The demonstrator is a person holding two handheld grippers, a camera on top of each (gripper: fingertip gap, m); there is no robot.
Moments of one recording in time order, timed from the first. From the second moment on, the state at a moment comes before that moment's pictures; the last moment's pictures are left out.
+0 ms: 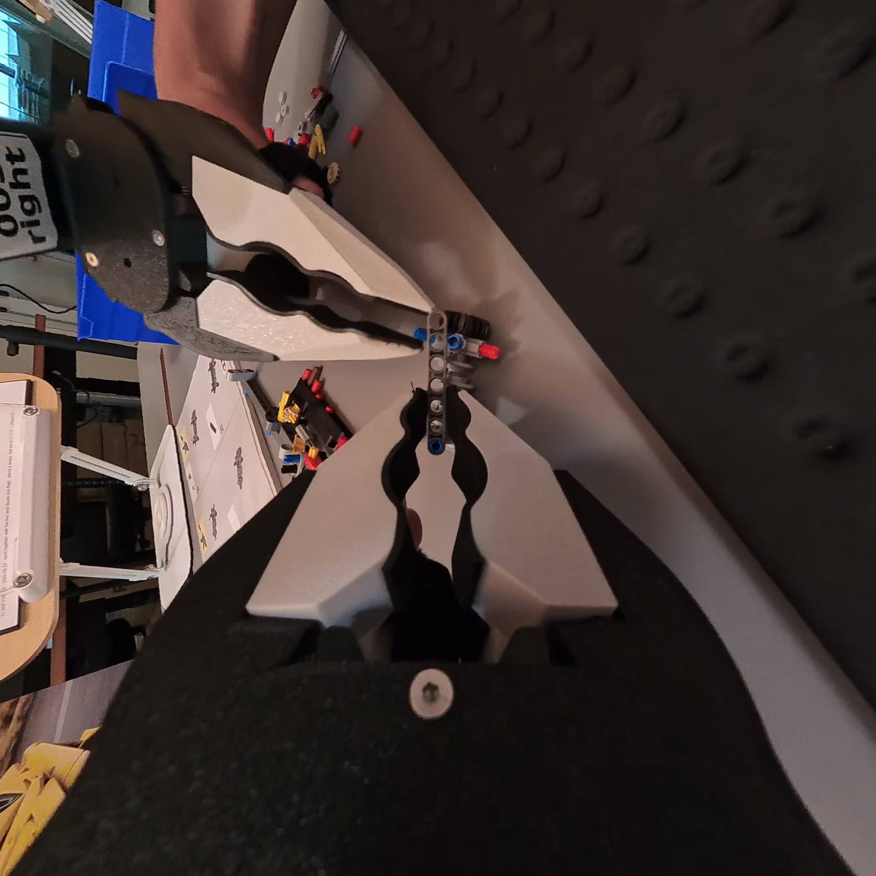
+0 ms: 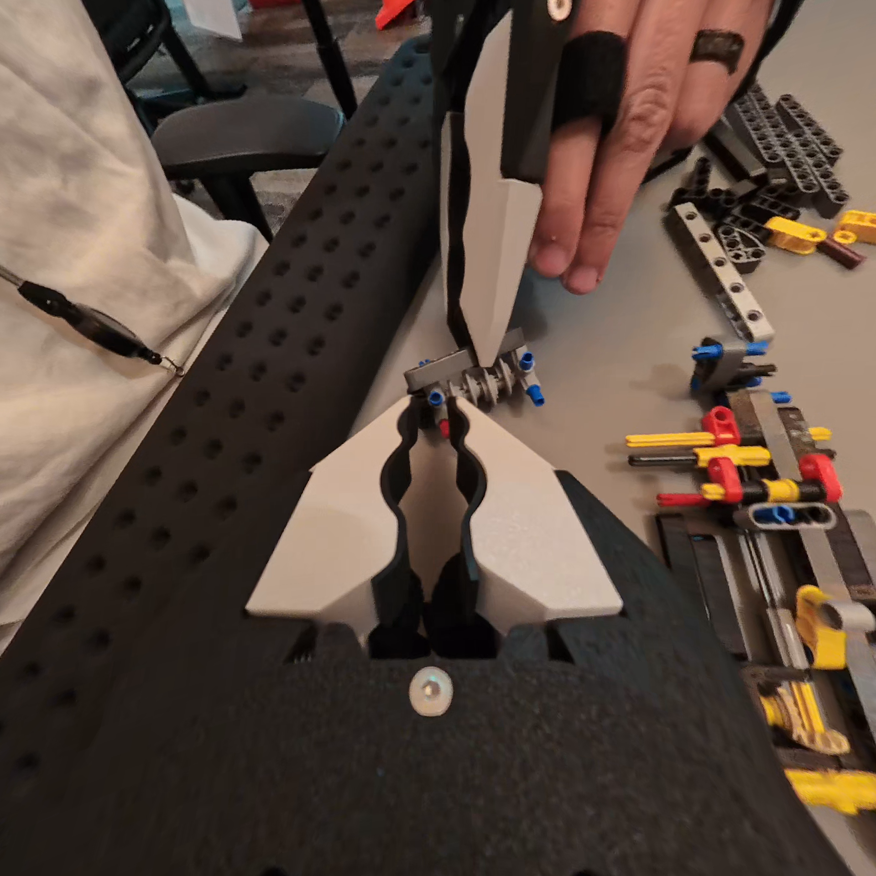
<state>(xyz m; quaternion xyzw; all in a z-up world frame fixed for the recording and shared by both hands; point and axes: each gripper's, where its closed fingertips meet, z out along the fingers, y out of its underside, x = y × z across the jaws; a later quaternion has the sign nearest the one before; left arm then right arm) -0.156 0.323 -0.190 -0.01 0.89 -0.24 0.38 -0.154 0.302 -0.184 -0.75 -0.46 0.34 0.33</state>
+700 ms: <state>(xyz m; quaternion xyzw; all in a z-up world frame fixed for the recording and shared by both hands) -0.164 0.324 -0.180 0.00 0.91 -0.29 0.31 -0.156 0.302 -0.196 -0.77 -0.45 0.36 0.28</state>
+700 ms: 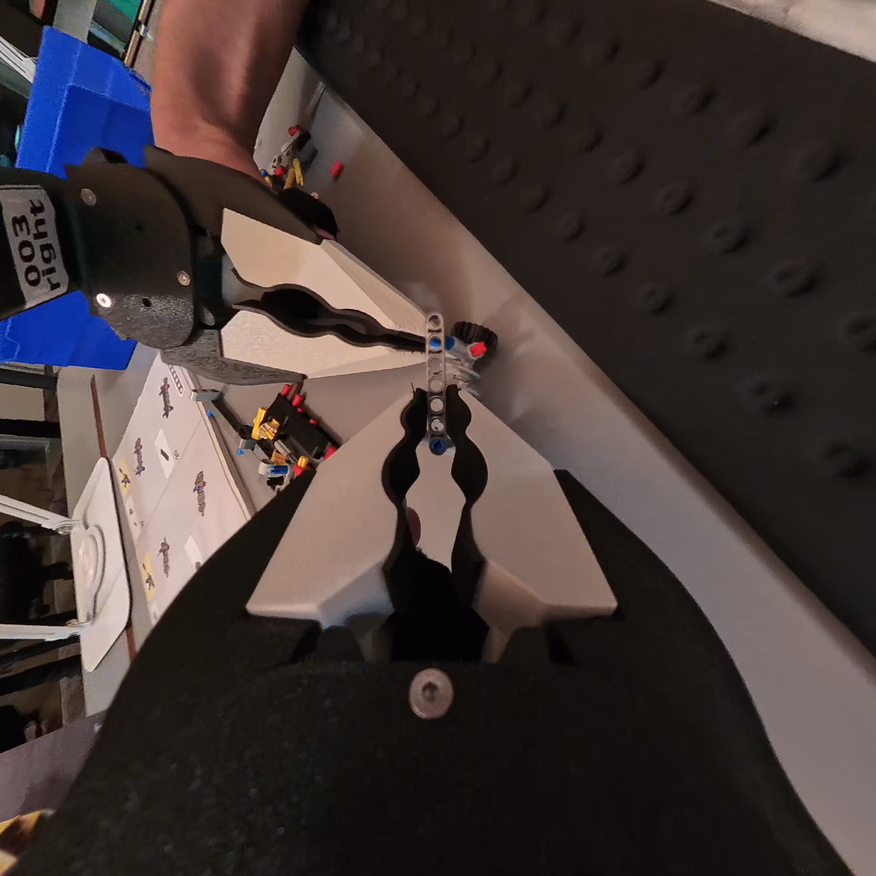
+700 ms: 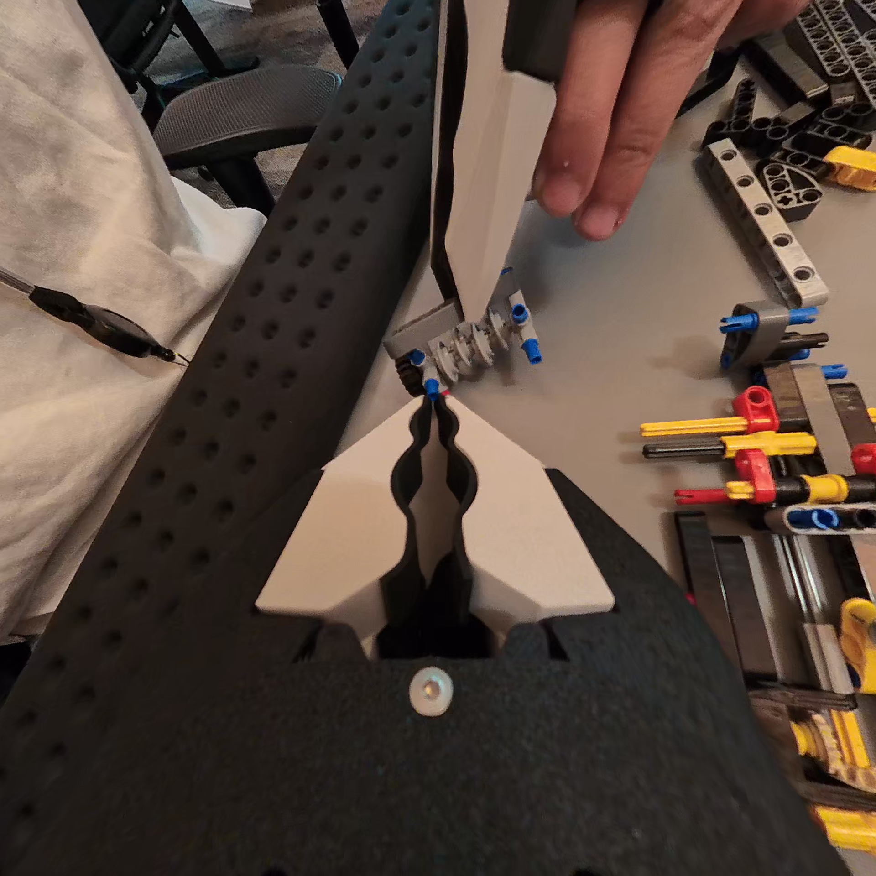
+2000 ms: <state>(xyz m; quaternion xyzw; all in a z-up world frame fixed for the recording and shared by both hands) -0.164 0.311 -0.190 -0.21 0.91 -0.18 0.31 -0.165 0.293 -0.188 -0.89 -0.23 0.19 0.36</state>
